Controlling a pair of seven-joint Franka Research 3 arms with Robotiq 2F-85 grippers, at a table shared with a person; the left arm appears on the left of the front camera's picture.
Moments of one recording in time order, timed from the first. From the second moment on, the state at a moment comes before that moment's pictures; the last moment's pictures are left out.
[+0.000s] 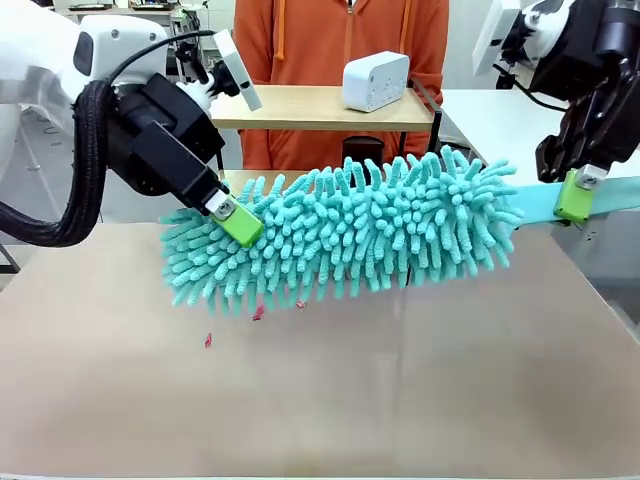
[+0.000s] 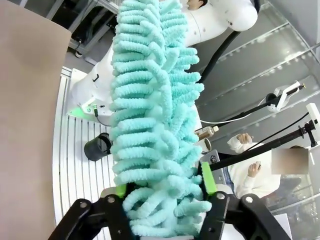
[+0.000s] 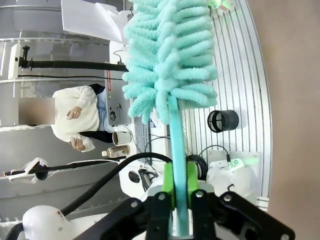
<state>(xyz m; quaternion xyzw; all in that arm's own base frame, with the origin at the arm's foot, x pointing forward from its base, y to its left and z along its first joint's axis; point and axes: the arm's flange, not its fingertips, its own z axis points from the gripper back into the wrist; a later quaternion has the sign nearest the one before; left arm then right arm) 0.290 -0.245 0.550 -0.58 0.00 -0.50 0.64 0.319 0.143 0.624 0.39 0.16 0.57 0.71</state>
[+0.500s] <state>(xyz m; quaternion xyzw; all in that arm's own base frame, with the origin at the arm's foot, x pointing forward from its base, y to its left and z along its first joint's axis) 0.290 -0.244 0.550 -0.58 0.00 -0.50 0.64 0.319 0.142 0.623 0.39 0.15 0.57 0.71</state>
